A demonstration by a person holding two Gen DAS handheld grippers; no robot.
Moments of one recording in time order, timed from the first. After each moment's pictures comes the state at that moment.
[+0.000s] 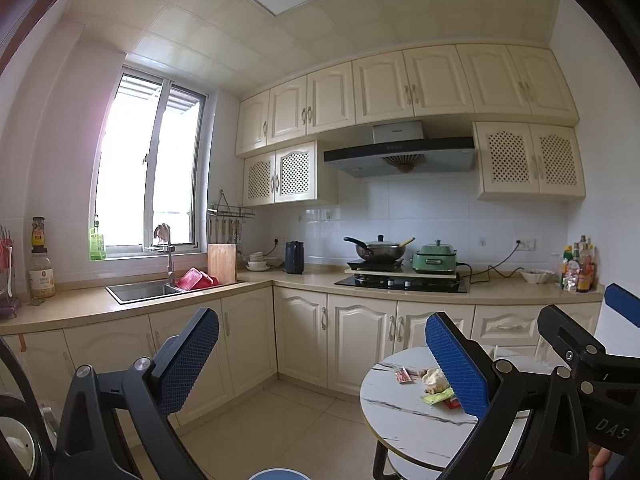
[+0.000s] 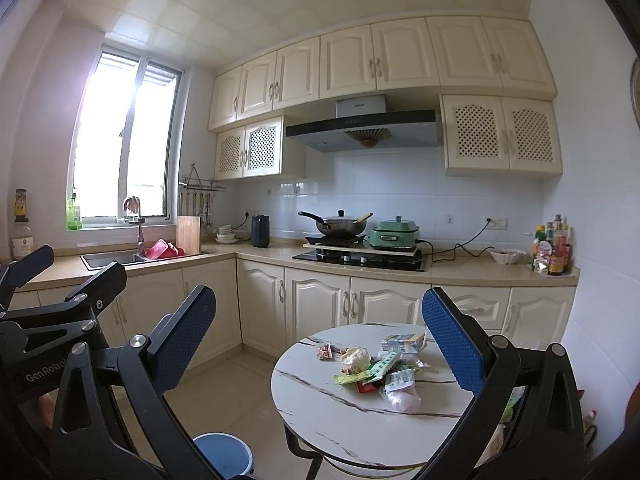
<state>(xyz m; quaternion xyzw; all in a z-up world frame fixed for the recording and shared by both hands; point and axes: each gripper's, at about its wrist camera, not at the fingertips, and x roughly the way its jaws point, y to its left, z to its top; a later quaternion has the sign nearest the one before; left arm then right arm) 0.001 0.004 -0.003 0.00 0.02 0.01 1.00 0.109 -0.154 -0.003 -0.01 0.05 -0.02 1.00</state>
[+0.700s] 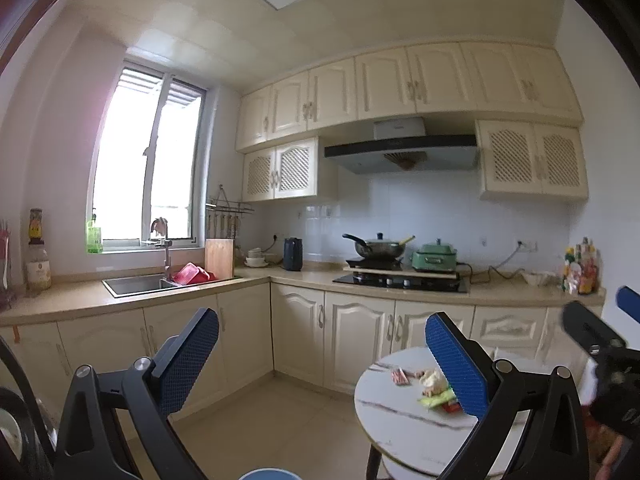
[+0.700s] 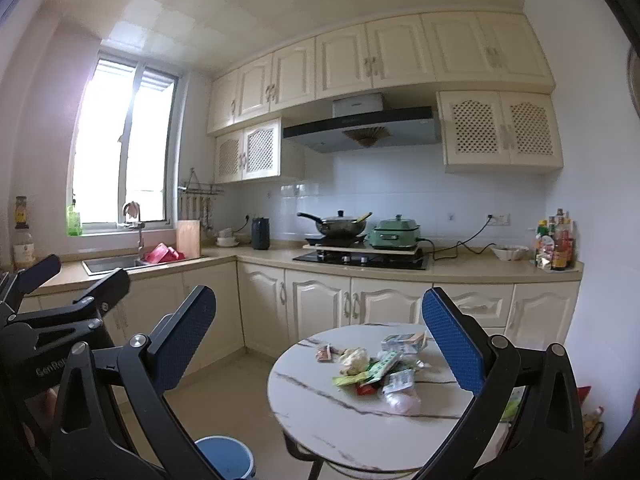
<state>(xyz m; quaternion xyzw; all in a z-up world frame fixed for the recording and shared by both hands) 0.026 -0.002 -0.012 -0.02 0.01 0.02 1.00 0.116 -0.172 -0.011 0.00 0.04 -0.02 1.00</state>
